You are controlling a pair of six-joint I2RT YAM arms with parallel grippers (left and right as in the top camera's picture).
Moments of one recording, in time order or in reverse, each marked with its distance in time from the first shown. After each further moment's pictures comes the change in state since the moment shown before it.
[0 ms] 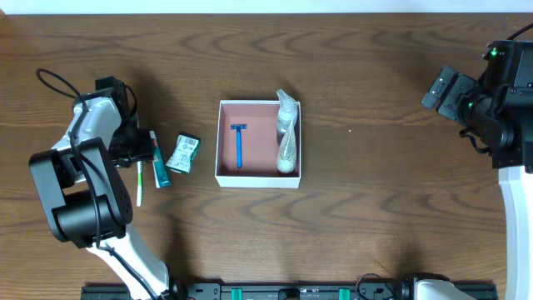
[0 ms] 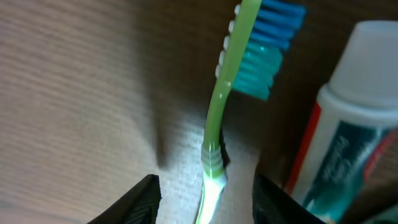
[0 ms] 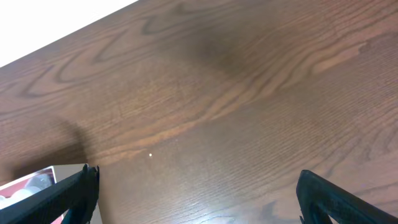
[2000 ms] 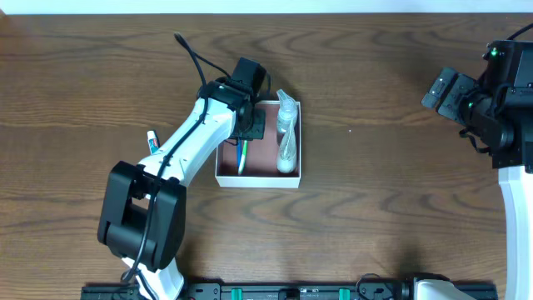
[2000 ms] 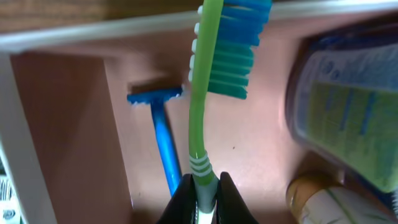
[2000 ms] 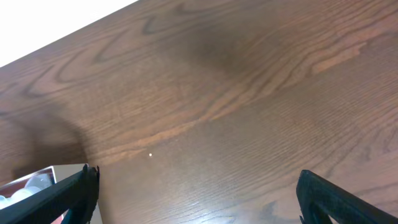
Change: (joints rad) left arm -0.685 -0.127 0.083 0.108 0.111 -0.286; right arm 0.000 0.000 0.000 0.000 0.000 0.000
